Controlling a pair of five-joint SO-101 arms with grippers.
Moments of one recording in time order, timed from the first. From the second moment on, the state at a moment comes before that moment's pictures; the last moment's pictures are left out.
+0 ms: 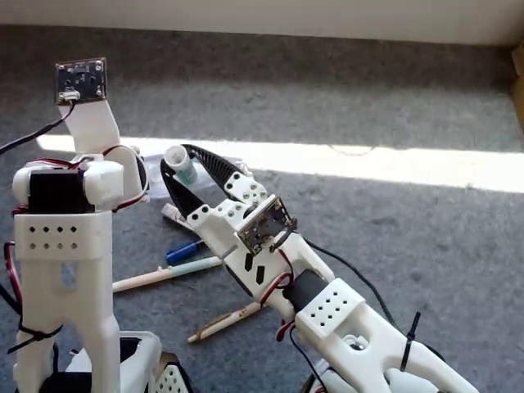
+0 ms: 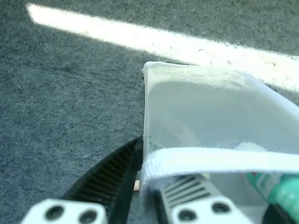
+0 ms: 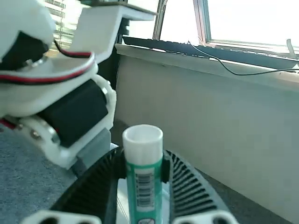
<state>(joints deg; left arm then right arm) -8.7 -28.6 11.1 88.2 14.8 -47.3 -43.9 67.1 -26.8 10.7</state>
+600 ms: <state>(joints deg) -8.6 -28.5 11.1 88.2 14.8 -43.4 -44.7 62.1 -8.9 0.0</state>
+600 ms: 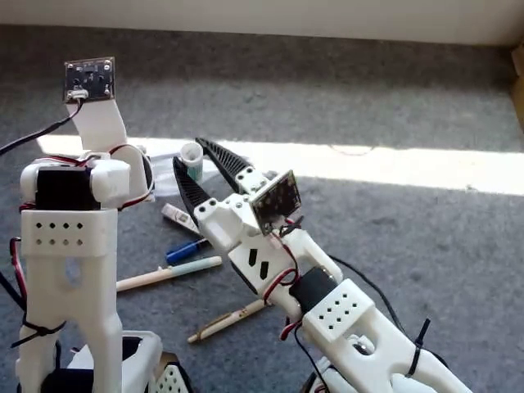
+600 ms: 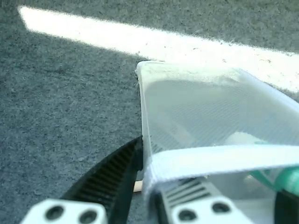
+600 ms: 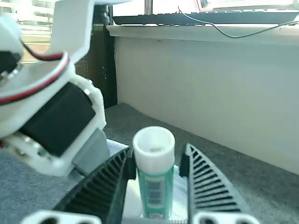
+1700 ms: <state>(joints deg) -17.6 -27.7 10.3 87.5 14.9 -41.1 -64.1 44.1 46.8 -5.4</state>
